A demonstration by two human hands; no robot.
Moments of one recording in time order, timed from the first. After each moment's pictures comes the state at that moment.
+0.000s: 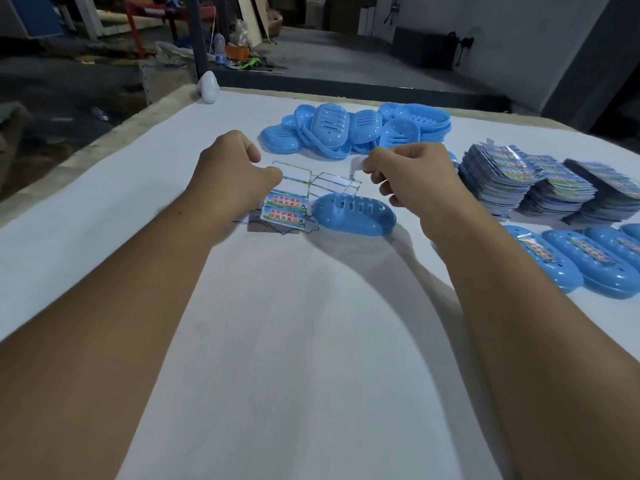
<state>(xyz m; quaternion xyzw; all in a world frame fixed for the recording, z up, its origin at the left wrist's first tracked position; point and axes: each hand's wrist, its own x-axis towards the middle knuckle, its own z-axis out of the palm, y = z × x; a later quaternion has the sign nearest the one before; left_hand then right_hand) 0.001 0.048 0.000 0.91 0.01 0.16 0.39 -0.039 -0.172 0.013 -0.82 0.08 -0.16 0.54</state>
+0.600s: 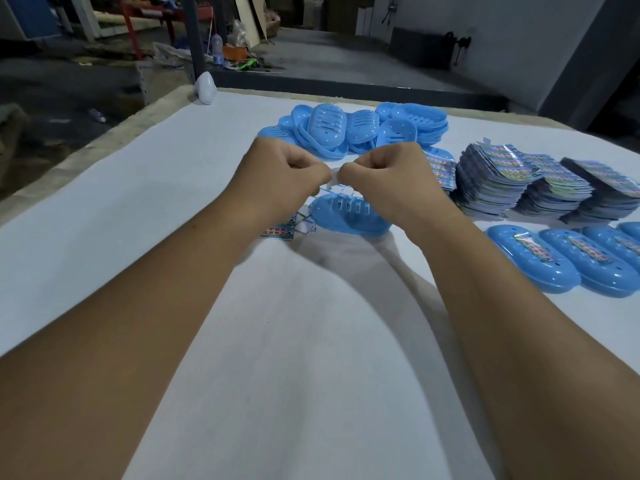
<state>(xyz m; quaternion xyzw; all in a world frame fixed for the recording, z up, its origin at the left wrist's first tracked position) -0.028 0.010 0.008 0.85 -0.13 0.09 0.51 -0.042 -0.157 0.009 -0.86 0.02 -0.16 0.48</state>
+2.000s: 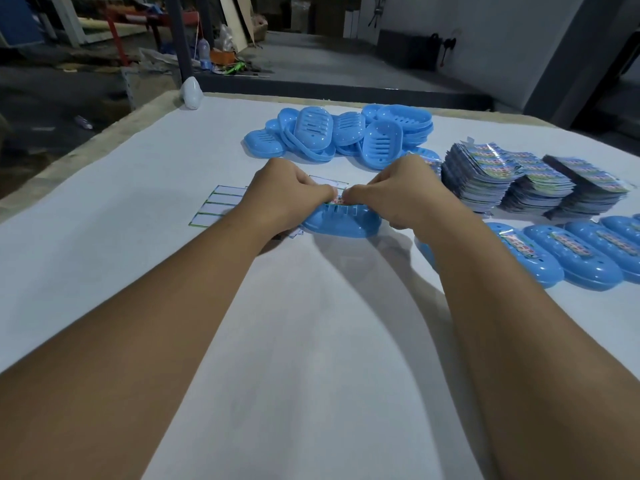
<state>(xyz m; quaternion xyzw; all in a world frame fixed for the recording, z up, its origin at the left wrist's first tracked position) 0.003 -0.018 -0.015 0.88 -0.08 0.03 0.47 -0.035 -0.187 0.008 -0.93 0.13 -0.09 0.34</state>
